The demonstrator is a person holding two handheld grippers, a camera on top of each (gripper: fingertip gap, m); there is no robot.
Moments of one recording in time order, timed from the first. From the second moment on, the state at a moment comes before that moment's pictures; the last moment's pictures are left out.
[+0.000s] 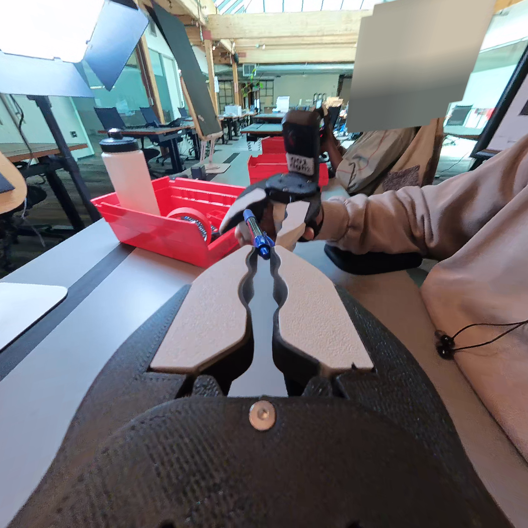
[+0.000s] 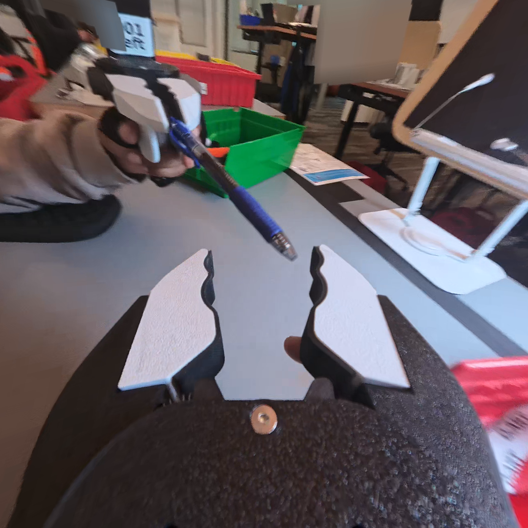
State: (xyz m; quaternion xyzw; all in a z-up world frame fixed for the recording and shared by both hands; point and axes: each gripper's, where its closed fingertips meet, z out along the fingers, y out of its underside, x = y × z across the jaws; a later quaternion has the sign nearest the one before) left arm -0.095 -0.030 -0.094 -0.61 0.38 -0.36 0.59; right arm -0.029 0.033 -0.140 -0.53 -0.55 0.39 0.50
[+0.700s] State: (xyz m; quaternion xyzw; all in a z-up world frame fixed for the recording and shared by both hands) left arm -0.051 -0.041 -0.109 -0.59 0.38 -0.40 0.59; right arm -0.059 -0.036 -0.152 -0.49 -0.58 0.48 0.44
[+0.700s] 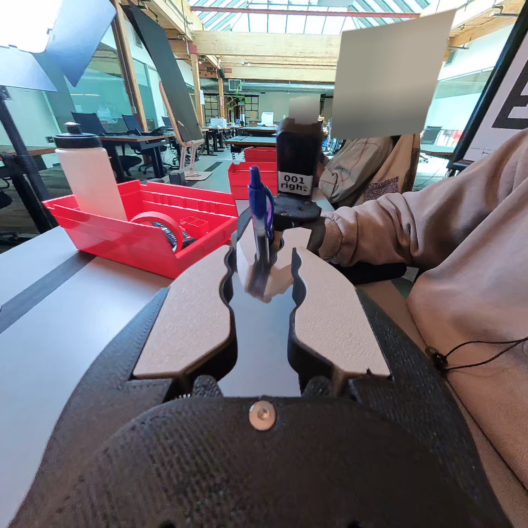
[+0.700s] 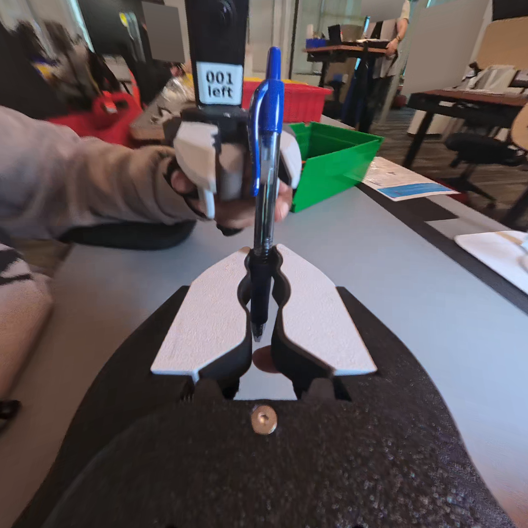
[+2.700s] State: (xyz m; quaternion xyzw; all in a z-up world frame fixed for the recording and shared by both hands) left arm -0.069 -0.048 -0.068 -0.58 0.34 -0.45 0.59; right arm -0.073 -0.051 -0.184 -0.51 -0.60 0.48 0.40
